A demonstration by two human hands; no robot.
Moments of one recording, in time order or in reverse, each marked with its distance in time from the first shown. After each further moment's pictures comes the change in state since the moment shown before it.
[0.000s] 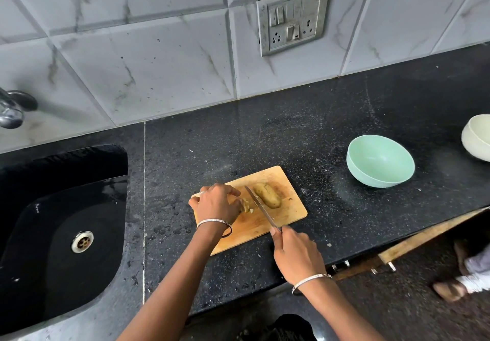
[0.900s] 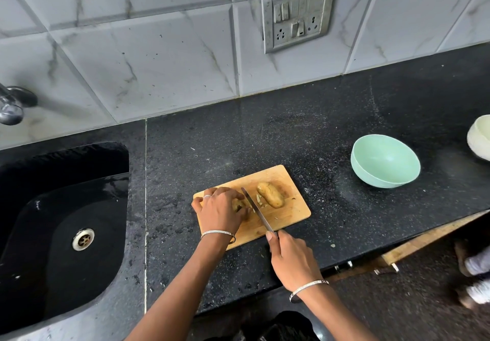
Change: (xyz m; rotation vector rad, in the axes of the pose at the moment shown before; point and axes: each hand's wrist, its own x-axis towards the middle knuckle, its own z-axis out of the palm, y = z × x) left_hand -0.011 -0.007 0.014 0.034 0.088 0.066; right_hand 0.004 0.005 0.025 0.101 -0.042 -0.047
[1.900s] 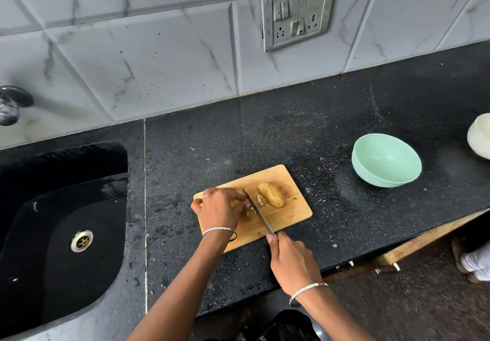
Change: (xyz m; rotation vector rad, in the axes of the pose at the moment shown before) left_hand 0.006 0.000 -0.001 -0.207 0.002 -0.087; right_hand -0.006 -0.007 0.002 -0.022 0.009 0.034
